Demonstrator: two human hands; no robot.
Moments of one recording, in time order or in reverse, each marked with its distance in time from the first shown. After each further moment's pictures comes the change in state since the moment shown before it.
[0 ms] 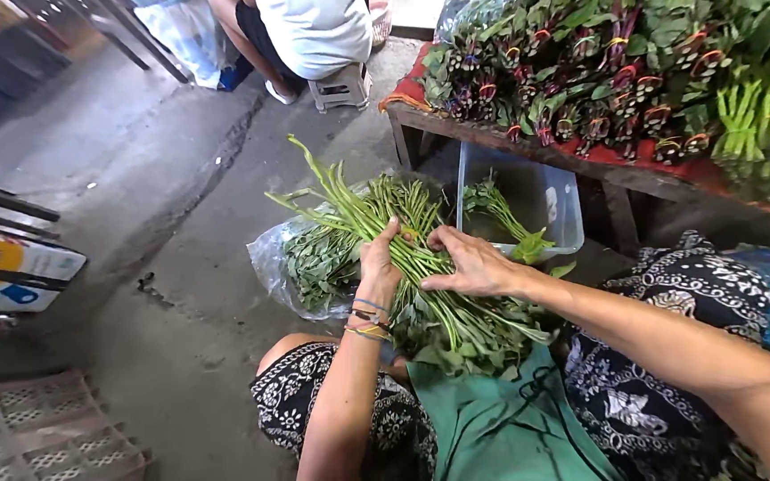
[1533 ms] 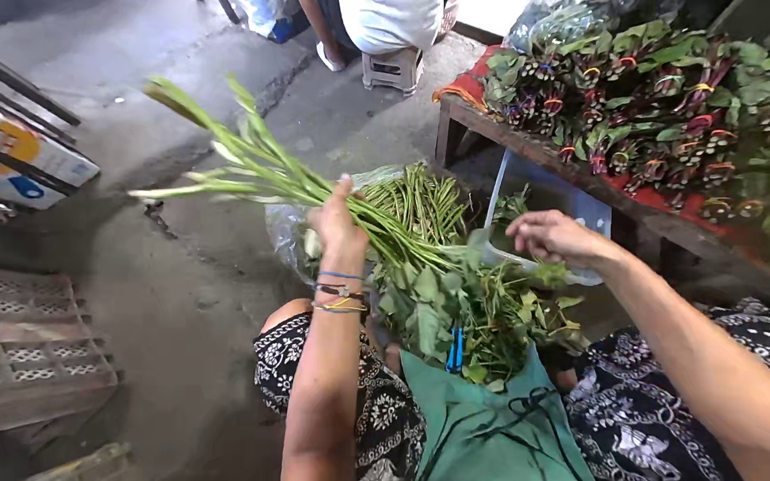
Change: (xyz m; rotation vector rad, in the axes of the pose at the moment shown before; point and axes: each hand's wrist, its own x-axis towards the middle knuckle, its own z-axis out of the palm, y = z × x) left_hand -0.003 0.087 -0.051 -0.174 0.271 0.391; right_hand 0.009 0.052 -0.058 0.383 -0.113 0.433
